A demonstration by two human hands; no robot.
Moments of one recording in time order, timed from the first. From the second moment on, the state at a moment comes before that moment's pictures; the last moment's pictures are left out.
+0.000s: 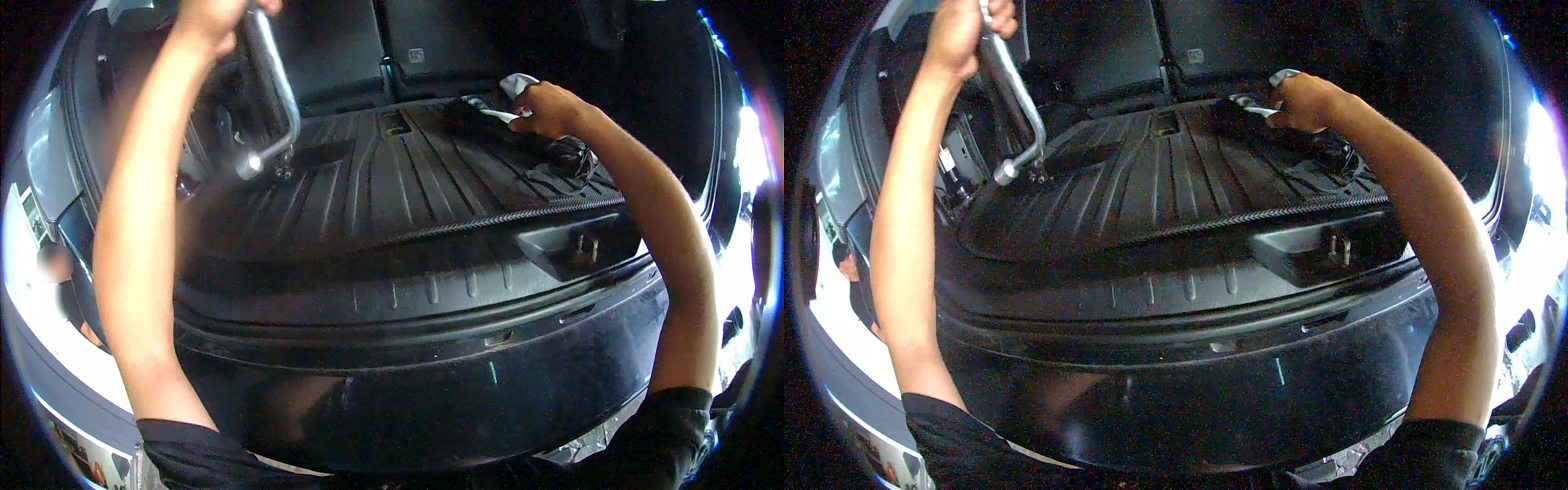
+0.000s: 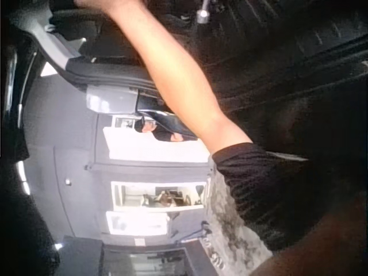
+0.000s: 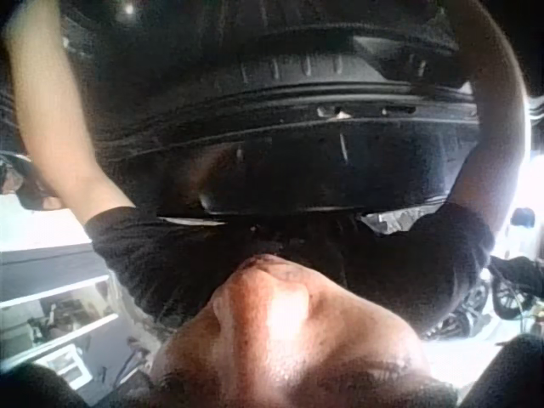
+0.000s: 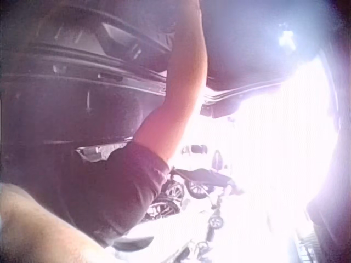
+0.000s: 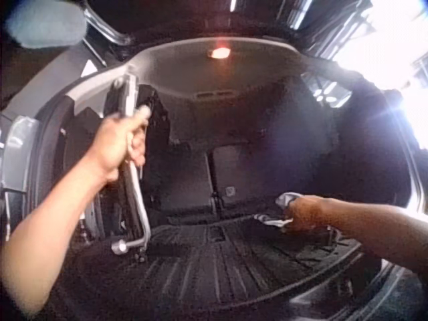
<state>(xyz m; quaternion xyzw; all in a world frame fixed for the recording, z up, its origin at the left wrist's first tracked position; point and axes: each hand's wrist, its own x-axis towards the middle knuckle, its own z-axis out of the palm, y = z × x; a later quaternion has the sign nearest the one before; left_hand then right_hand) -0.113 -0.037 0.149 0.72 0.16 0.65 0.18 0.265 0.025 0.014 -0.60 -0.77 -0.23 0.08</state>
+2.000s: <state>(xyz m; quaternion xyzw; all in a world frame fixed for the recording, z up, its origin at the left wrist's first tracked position) 0.058 0.040 0.011 0.96 0.22 0.13 -0.09 0.304 0.037 0.000 -0.71 -0.69 0.12 -0.05</state>
